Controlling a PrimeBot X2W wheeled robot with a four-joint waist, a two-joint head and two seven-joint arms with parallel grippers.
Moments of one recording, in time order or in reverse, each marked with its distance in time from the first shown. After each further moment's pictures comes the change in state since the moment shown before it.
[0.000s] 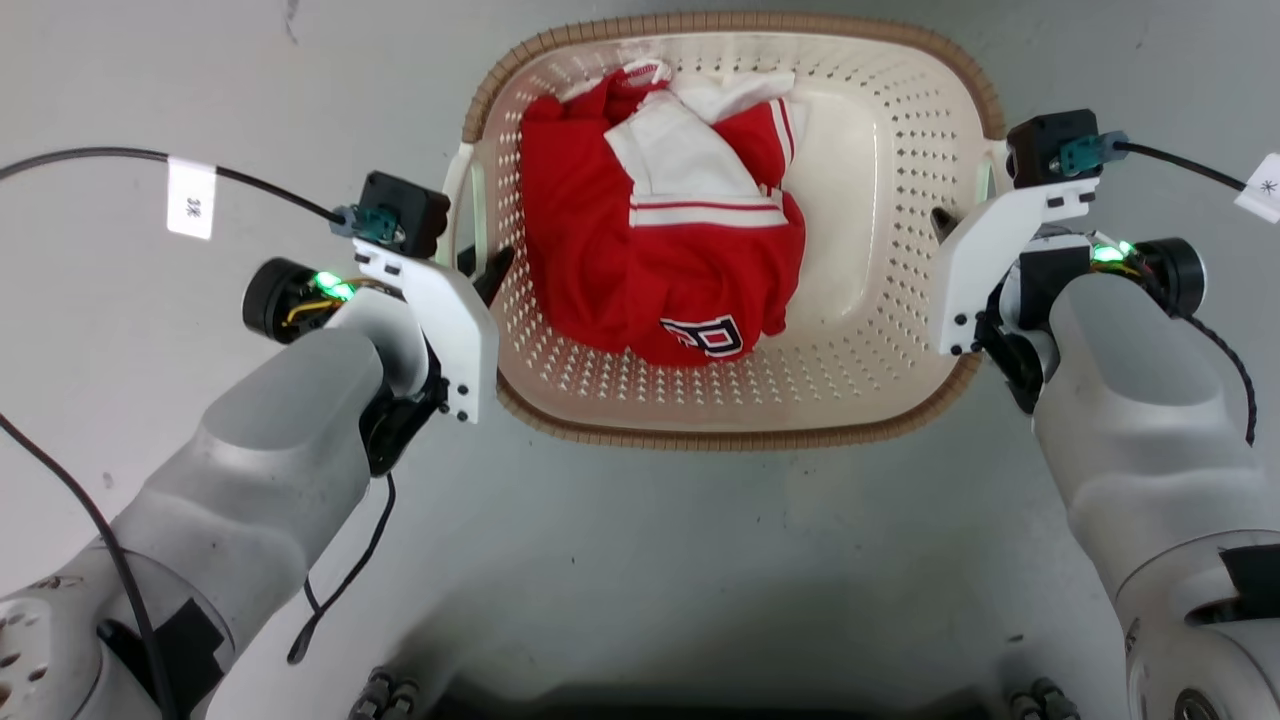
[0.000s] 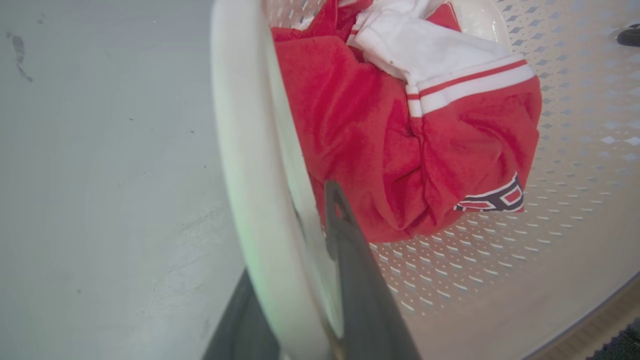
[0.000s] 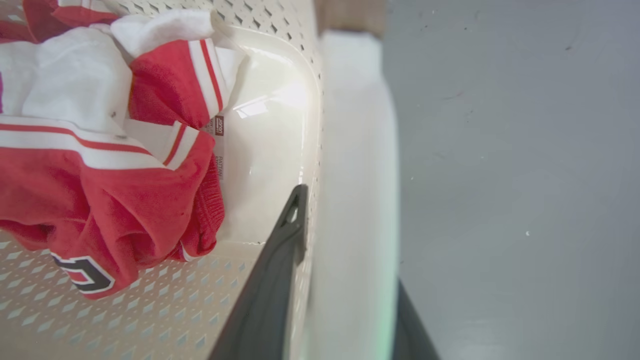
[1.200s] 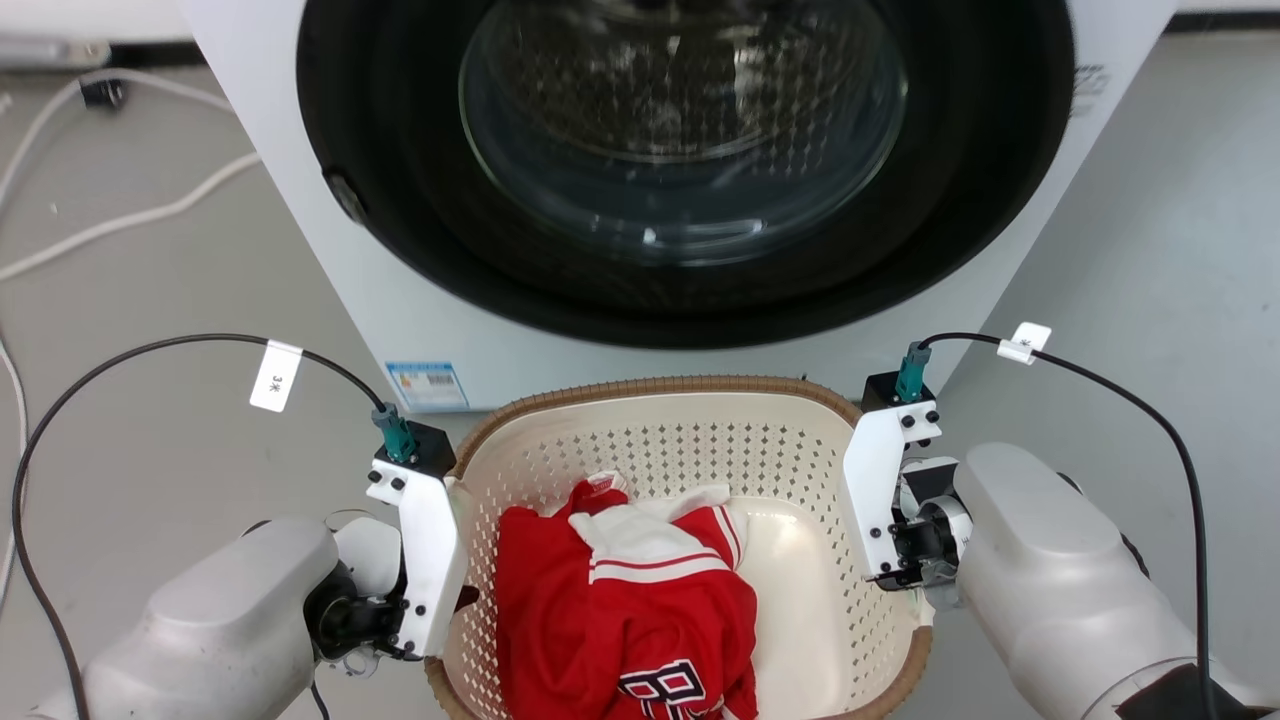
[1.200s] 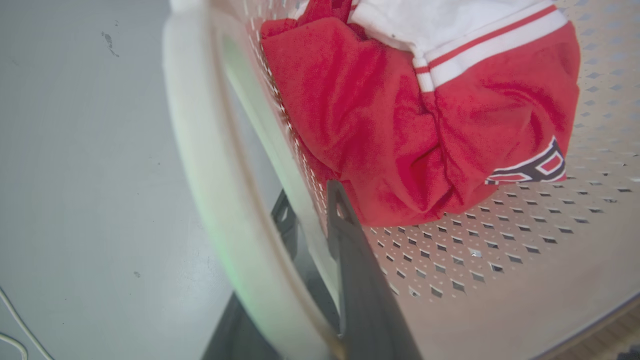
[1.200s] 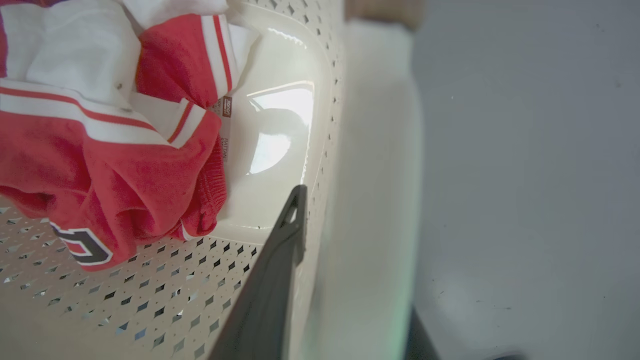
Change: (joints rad) left arm 0.282 0.200 -0.008 -0.306 -0.131 0.001 0.644; right arm 0.233 0.004 0.545 -0.076 0.535 -0.008 0.693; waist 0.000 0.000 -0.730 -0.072
